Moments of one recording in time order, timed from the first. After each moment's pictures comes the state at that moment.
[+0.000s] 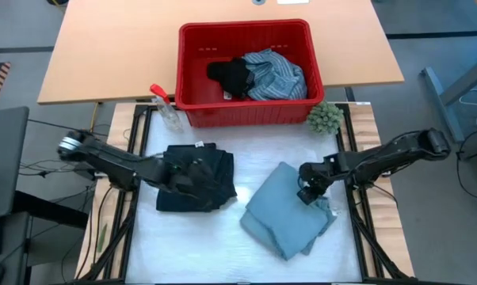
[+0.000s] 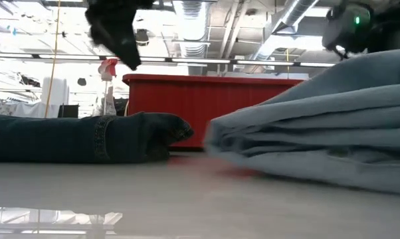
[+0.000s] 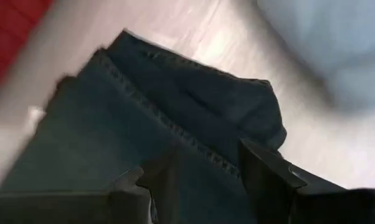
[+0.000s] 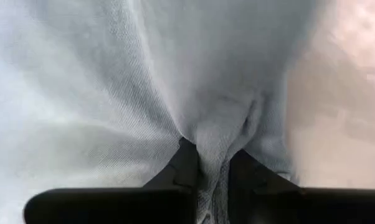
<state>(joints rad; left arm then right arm) -0.28 1.42 1.12 -0.77 -0.42 -0.66 0.10 1.09 0.50 -0.55 -0.27 1.05</state>
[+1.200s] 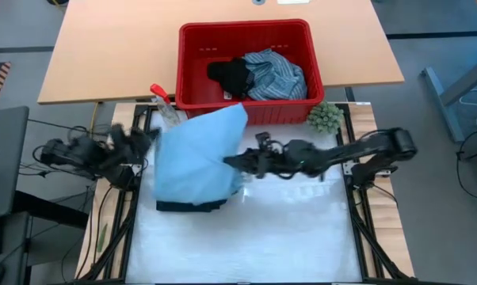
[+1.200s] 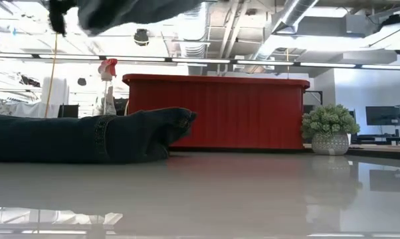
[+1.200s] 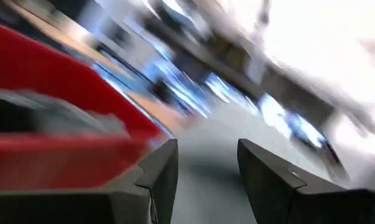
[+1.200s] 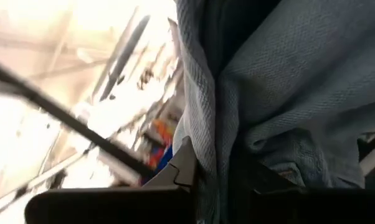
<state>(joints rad) -0.28 0.23 0.42 0.23 -0.77 -0.38 0.14 1.54 1.10 0.71 0.14 1.00</state>
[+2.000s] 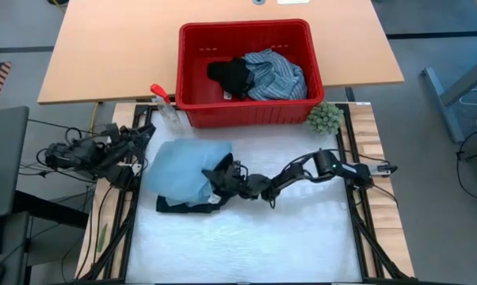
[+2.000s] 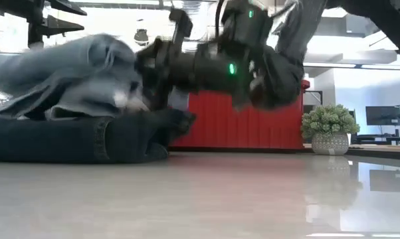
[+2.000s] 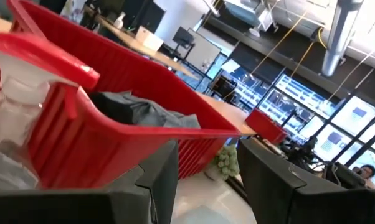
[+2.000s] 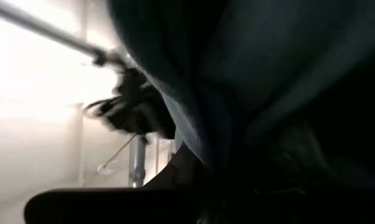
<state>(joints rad) -0.28 0.07 0.42 -0.12 -1.01 -0.42 0.14 2.35 1.25 1.45 0.44 1.52</state>
